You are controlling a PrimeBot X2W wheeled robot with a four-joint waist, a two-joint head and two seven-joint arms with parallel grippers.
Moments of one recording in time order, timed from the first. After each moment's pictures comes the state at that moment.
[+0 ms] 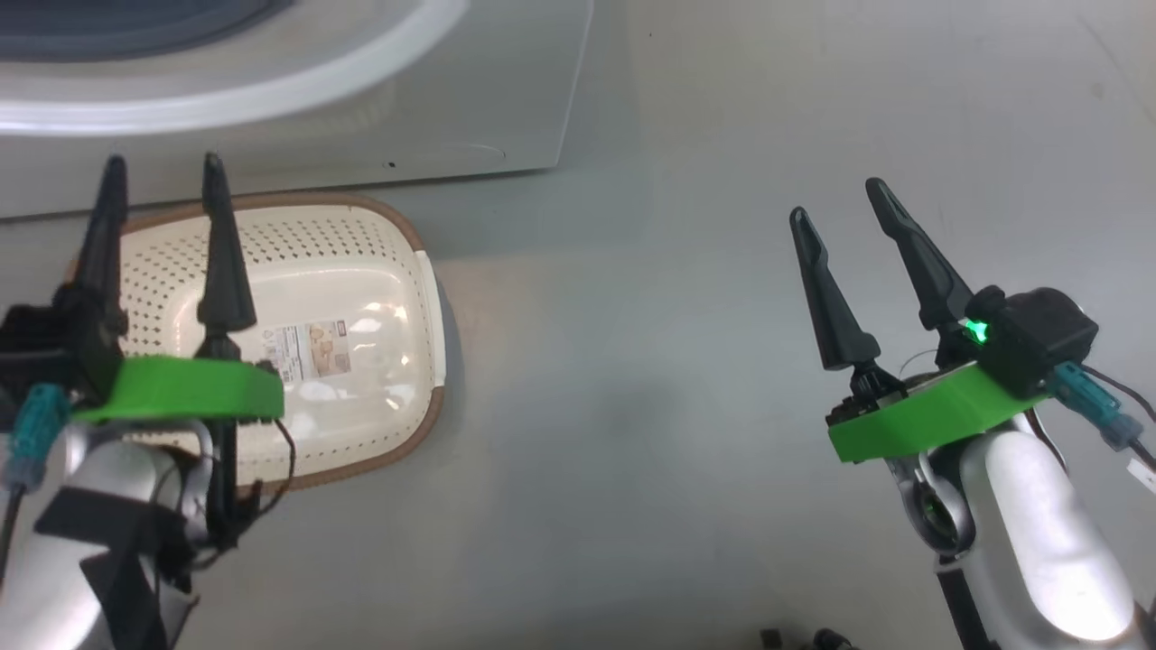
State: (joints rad) left arm -0.52 0.46 -0.40 0.07 -0.51 0.25 -0.24; right arm -0.30 -0.05 0.16 0.06 0.16 0.12 -0.25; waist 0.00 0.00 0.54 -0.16
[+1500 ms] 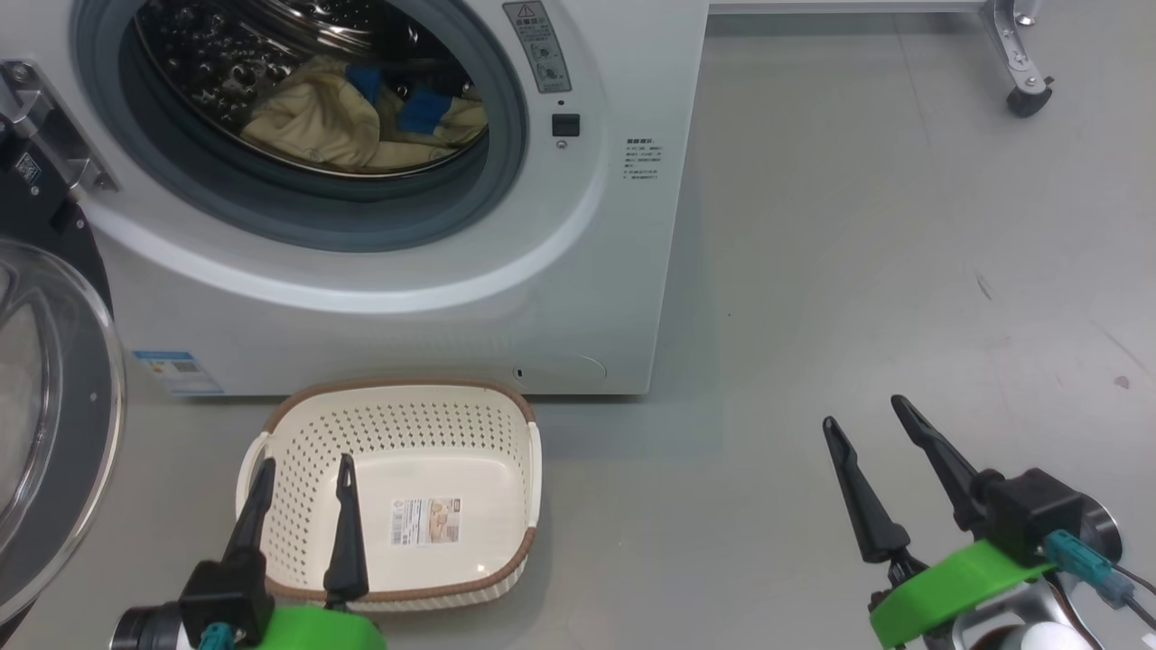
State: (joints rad) left arm -0.04 0.28 -0.40 0.06 -0.36 0.25 -0.25; right arm 0.10 -0.05 0.07 -0.07 0.09 0.12 -0.11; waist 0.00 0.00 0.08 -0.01
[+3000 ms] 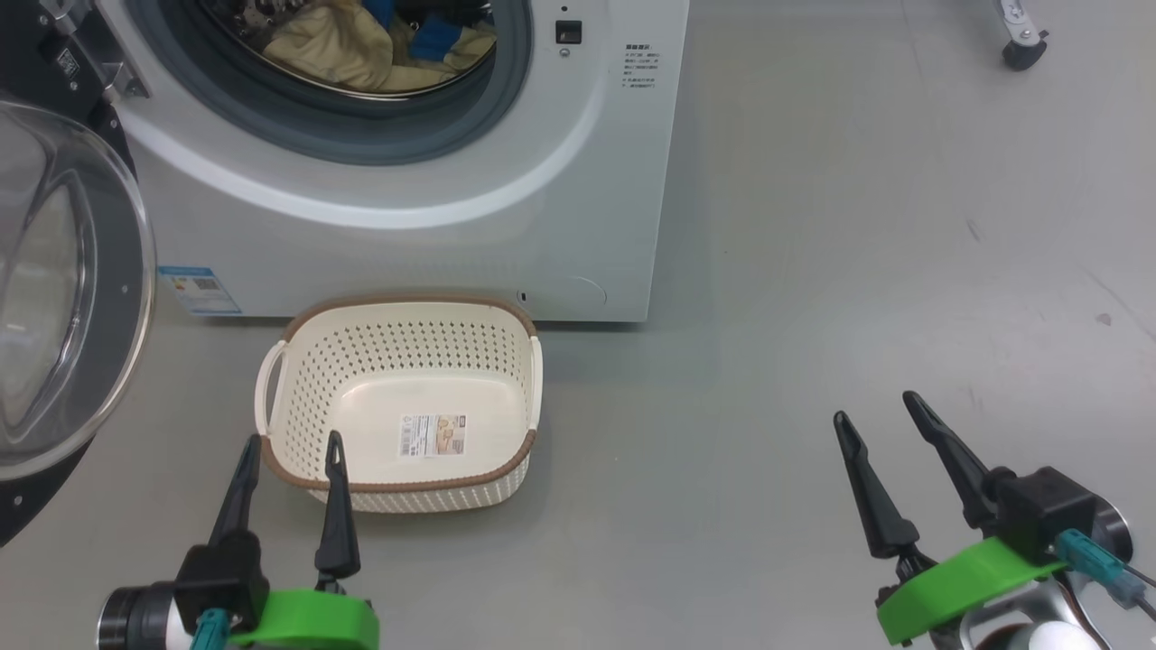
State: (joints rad) left arm -0.06 0.27 -0.36 0.06 -0.31 0.24 -0.25; right arm 0.10 -0.04 0.05 -0.07 0.09 0.12 -0.11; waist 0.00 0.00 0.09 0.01
